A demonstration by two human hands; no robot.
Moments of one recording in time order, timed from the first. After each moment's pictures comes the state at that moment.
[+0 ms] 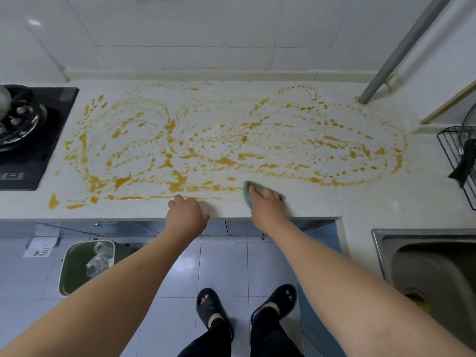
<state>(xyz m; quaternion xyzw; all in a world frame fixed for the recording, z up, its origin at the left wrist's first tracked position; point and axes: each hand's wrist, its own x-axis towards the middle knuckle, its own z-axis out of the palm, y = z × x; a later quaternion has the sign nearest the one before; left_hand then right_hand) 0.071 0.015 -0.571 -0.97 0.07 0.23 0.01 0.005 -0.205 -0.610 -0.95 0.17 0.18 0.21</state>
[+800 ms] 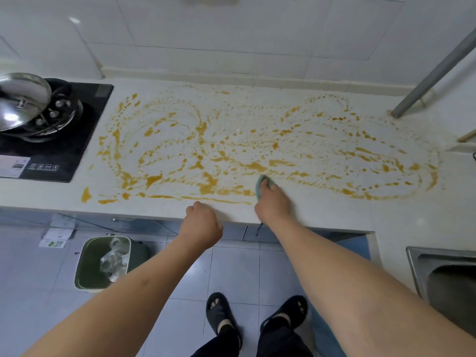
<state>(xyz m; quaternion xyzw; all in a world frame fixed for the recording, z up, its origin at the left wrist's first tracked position) 0.076 0.068 -0.568 -0.96 0.13 0.24 -0.06 0.070 -0.140 -0.593 -0.93 0.23 0.20 0.18</state>
